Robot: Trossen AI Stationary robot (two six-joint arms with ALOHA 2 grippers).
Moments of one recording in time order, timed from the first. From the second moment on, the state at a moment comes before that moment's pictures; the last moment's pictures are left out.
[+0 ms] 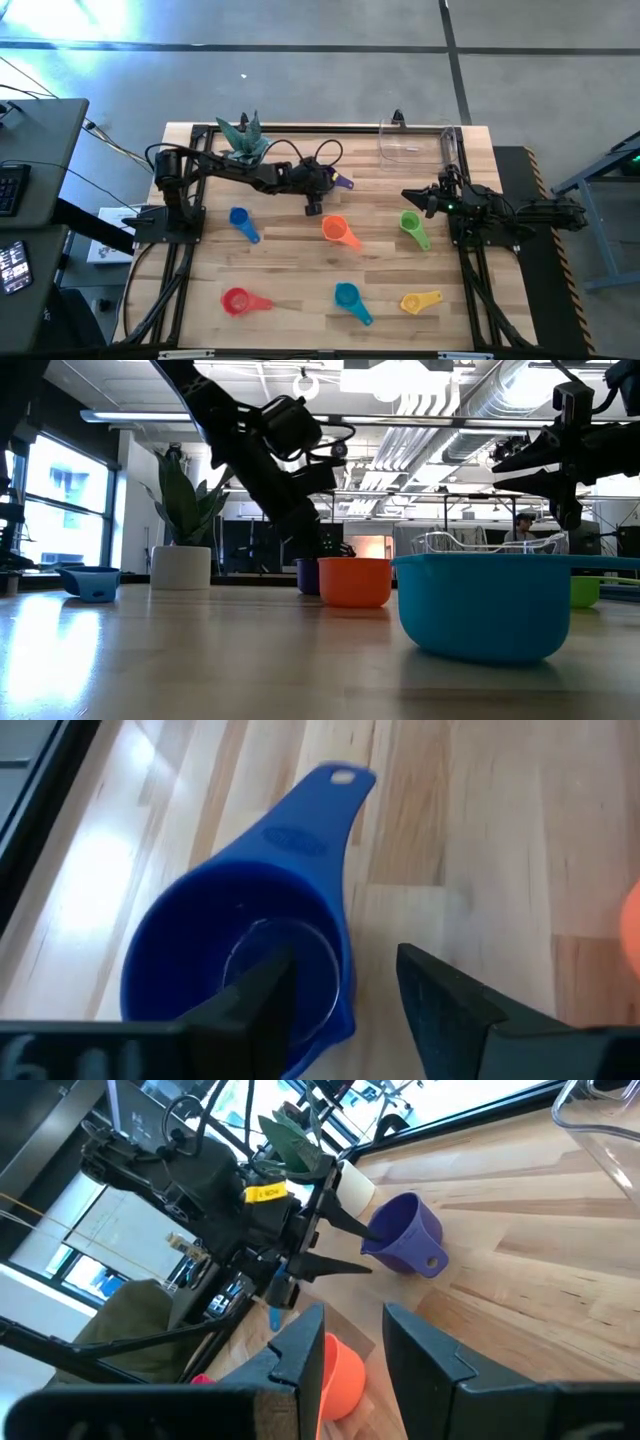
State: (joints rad) left arm 0.21 1.86 1.05 -0.01 -0.15 0.21; right arm -0.01 0.07 0.07 -0.14 0.31 0.89
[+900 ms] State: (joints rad) left arm 0.20 1.84 1.05 -0.06 -0.14 0.20; right arm -0.01 0.07 0.07 -0.14 0.31 0.89
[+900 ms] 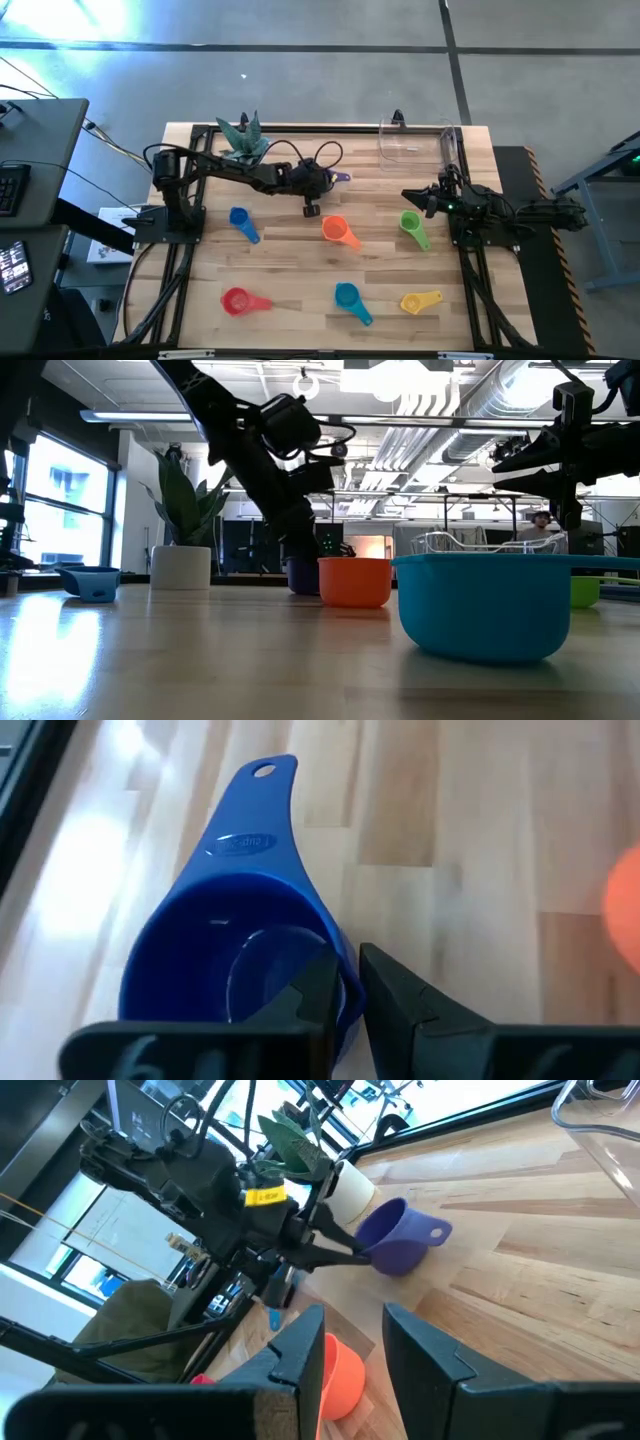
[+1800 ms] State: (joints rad) left arm -0.10 1.54 1.05 -0.51 -0.34 -0.10; right arm -0.01 0.07 0.07 -0.14 0.31 0.88
